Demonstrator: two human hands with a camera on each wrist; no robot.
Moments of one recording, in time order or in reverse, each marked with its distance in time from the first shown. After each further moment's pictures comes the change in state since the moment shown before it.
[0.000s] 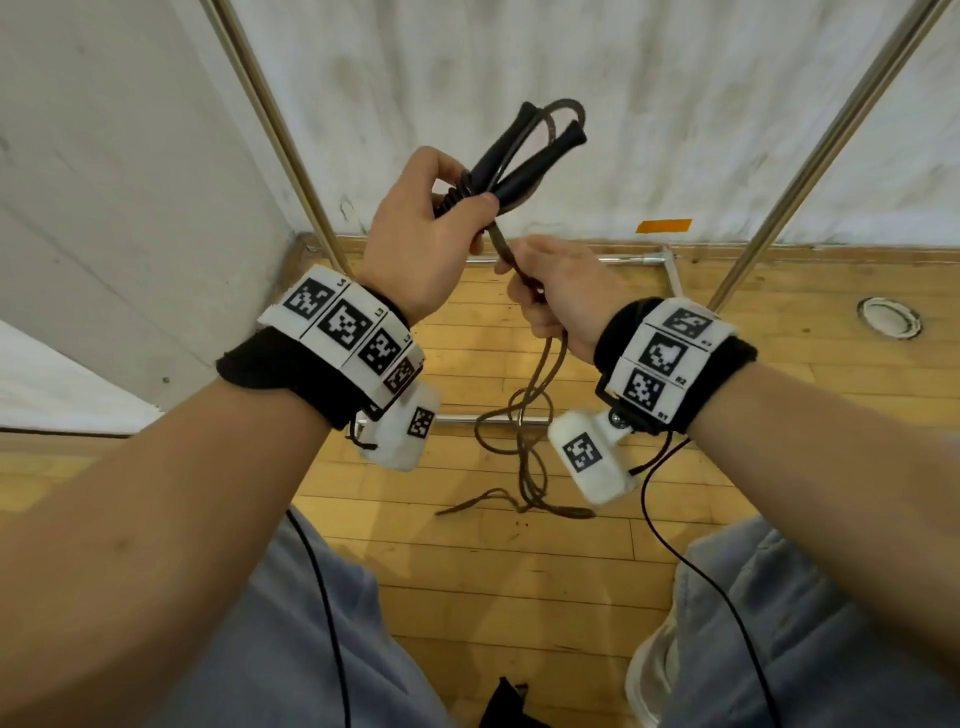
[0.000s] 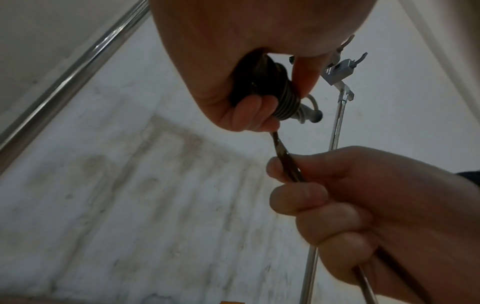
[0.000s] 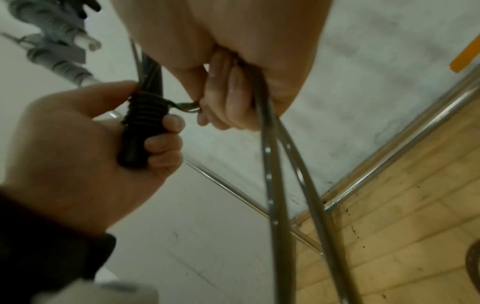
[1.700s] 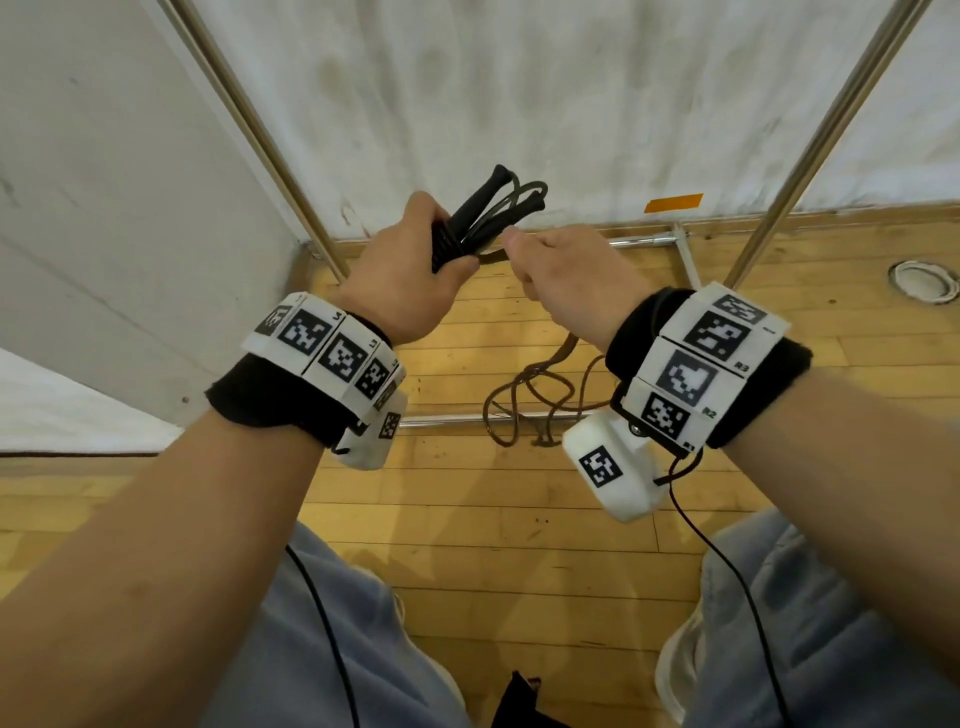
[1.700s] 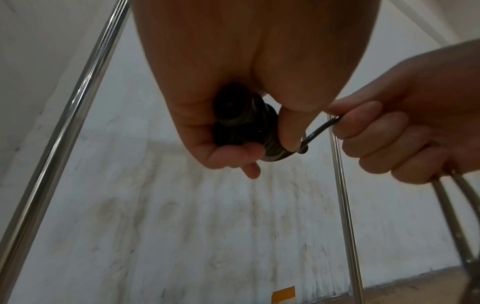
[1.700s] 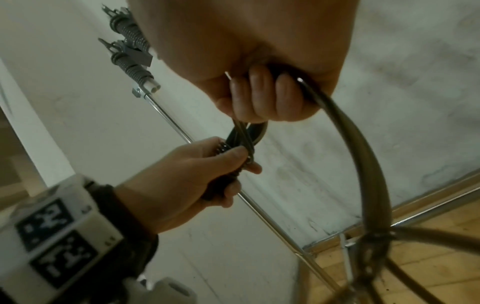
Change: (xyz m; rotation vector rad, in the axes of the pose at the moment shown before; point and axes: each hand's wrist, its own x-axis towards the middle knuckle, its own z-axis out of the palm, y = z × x) left_hand 0.016 -0.027 -0.008 0.669 -0.193 0.068; right_hand -0.019 -0.032 0.001 -0.480 0.086 -0.071
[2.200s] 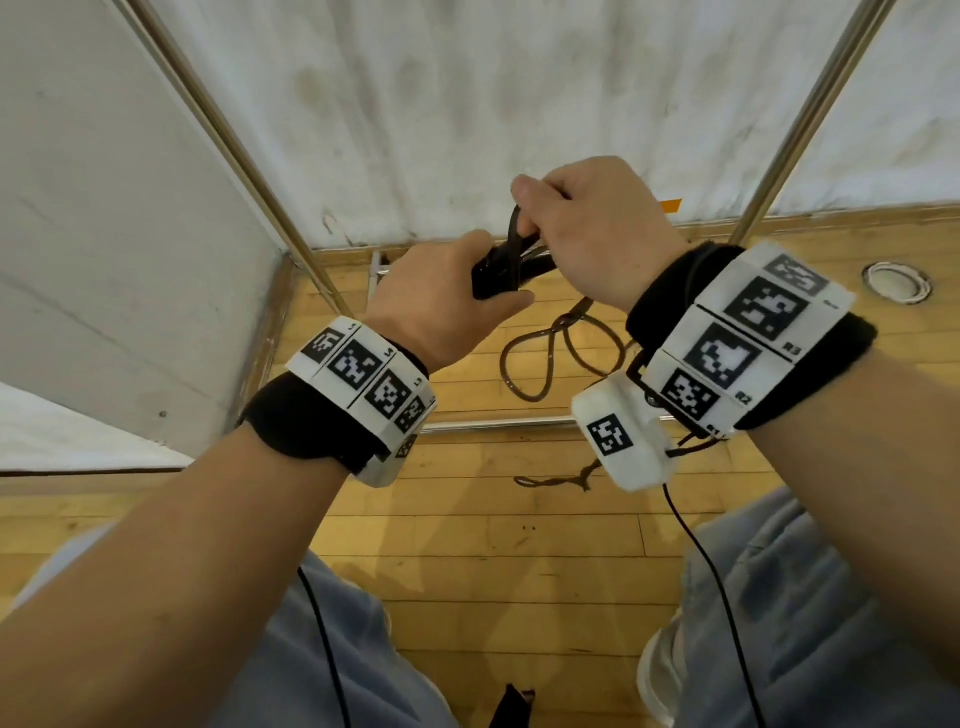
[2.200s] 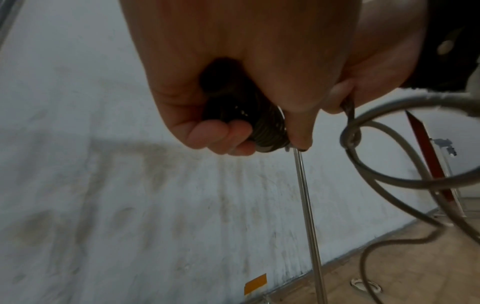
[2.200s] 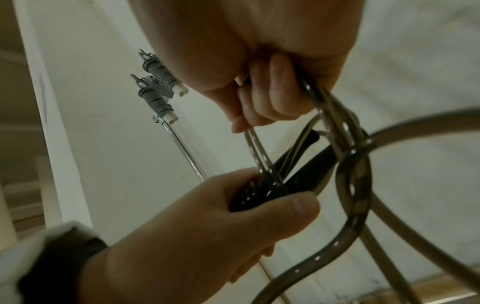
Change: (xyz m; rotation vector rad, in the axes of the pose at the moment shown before) left_hand -0.005 0.034 0.025 0.124 -0.025 0.128; right_hand 0.006 -0.011 -0.037 -0.150 0.236 -0.107
